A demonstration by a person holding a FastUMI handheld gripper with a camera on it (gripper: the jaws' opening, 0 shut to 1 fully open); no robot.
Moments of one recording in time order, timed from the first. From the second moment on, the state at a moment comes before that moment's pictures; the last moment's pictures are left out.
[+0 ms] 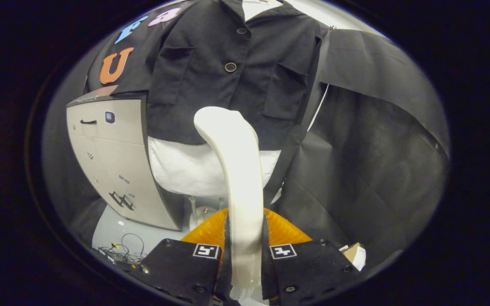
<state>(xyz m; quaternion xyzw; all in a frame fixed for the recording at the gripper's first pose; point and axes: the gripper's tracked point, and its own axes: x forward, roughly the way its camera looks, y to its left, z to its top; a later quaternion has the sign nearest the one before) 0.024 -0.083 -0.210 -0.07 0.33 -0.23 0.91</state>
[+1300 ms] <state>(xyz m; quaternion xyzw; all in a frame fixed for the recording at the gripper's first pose) -0.146 -0.121 -0.025 -0.05 0.17 -0.15 0.97</state>
